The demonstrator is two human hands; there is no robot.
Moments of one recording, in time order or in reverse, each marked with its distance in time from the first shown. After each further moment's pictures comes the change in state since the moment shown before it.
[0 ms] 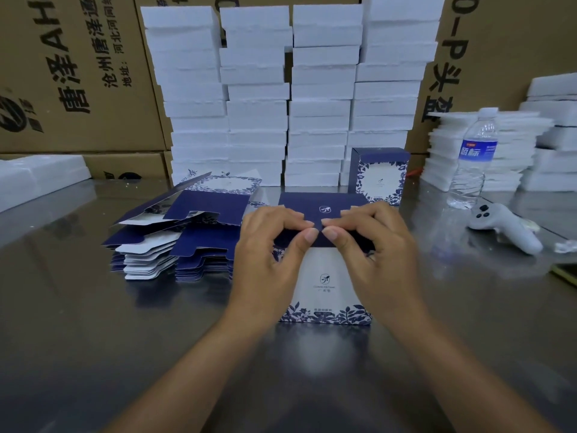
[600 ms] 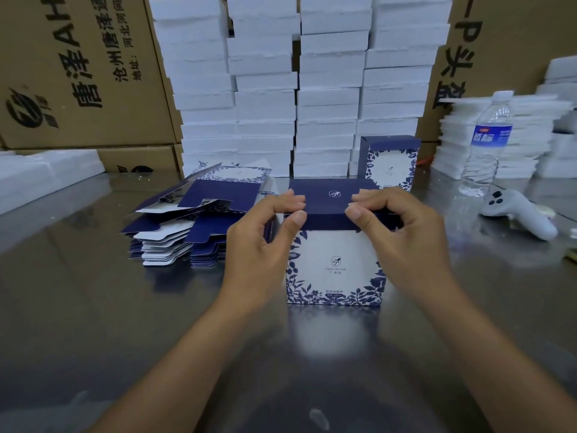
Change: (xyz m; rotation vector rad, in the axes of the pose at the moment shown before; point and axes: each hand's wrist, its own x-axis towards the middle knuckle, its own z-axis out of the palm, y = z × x) left_hand -0.001 0.004 -0.018 -0.159 -0.042 -0.156; right_hand 0.003 0.000 -0.013 0.217 -0.064 0.184
